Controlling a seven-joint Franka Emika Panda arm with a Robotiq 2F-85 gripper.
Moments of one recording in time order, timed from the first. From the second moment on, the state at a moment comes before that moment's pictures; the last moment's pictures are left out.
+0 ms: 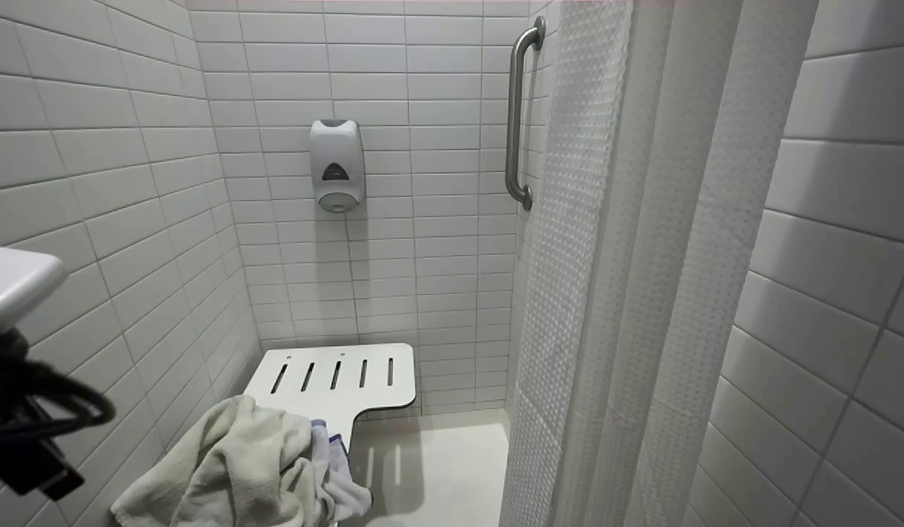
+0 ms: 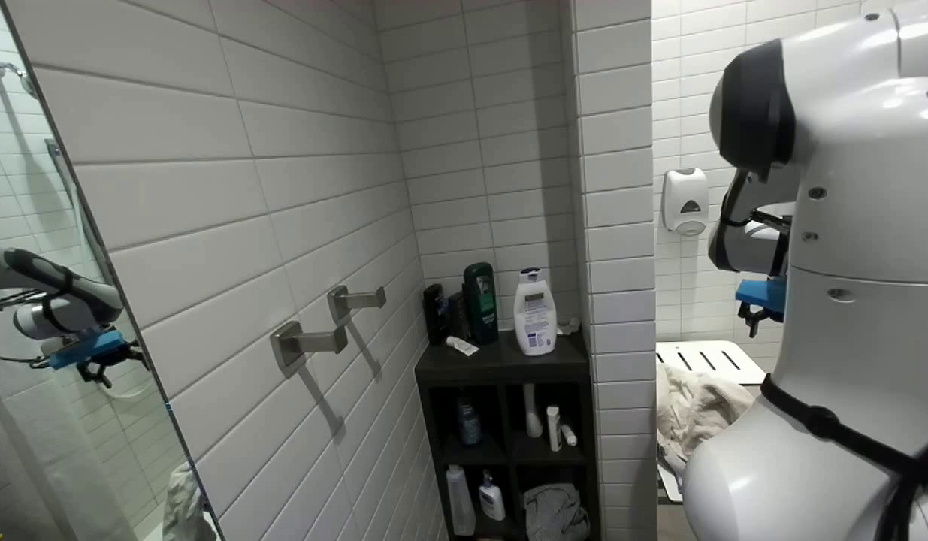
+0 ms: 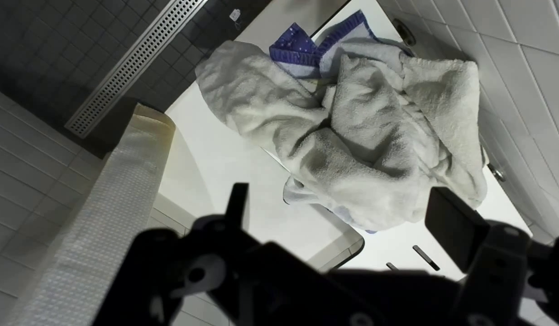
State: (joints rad) arm -0.43 0.08 -0.40 -2.27 0.13 2.58 0.25
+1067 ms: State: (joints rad) arm -0.44 0.42 -0.36 -1.94 0.17 2.26 0.15
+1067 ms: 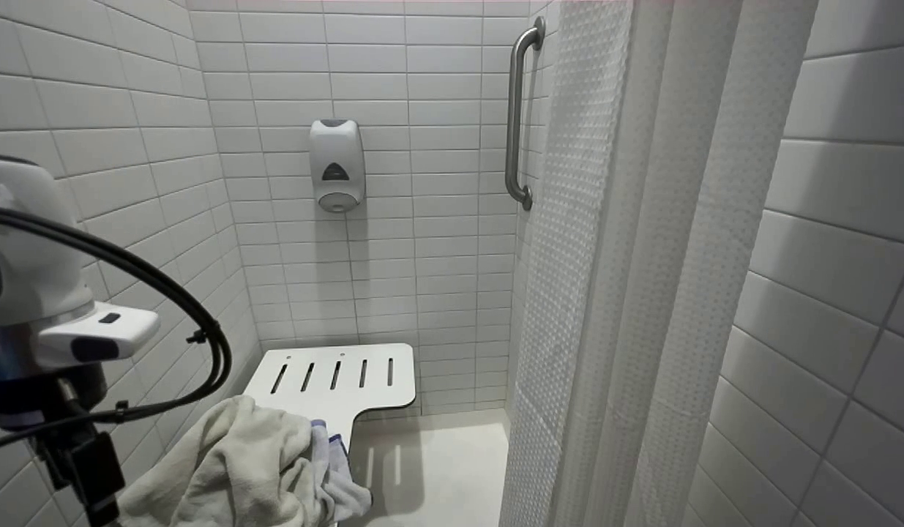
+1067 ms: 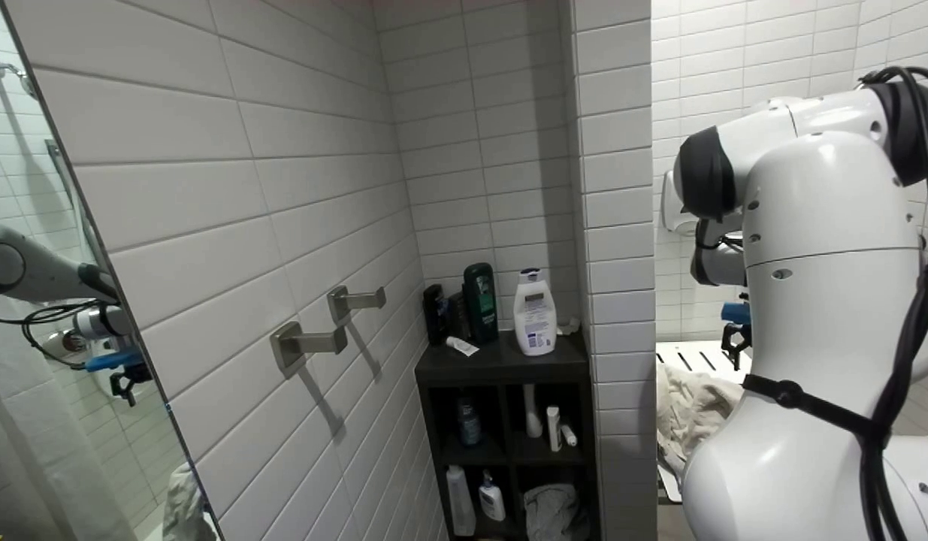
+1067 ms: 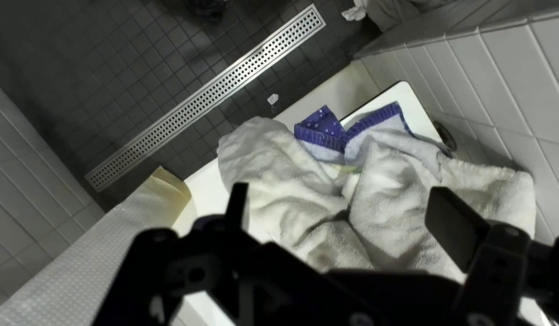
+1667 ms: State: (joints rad) arm -0.47 0.56 -0.33 -2.00 0.17 2.34 0.05
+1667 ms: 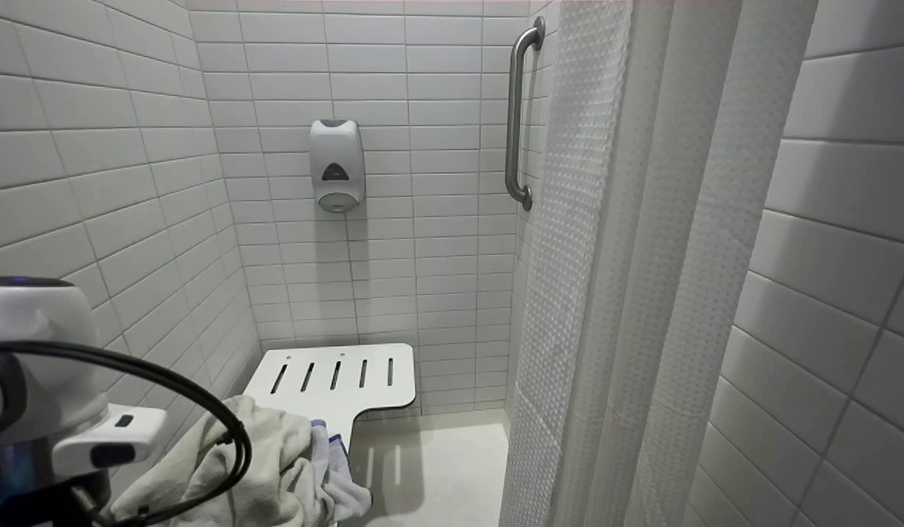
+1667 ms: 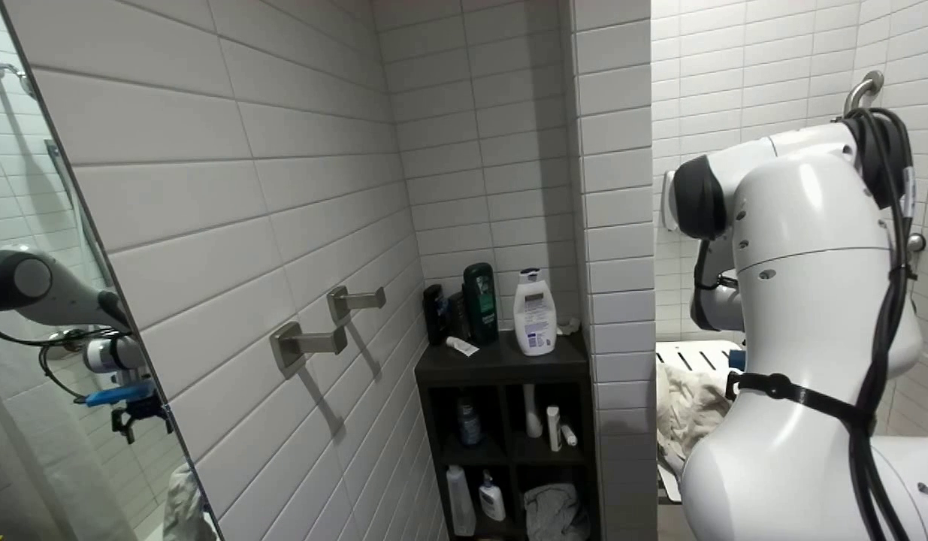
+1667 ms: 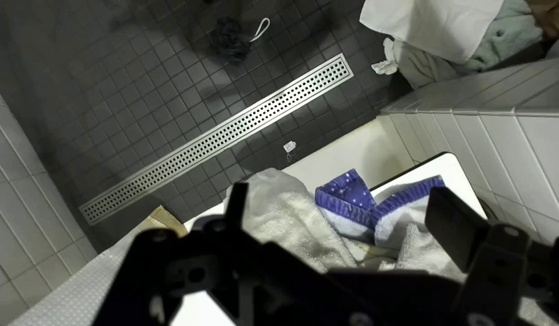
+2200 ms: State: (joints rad) arm -0.54 0.64 -0.23 -2.00 0.23 2.43 -0.11
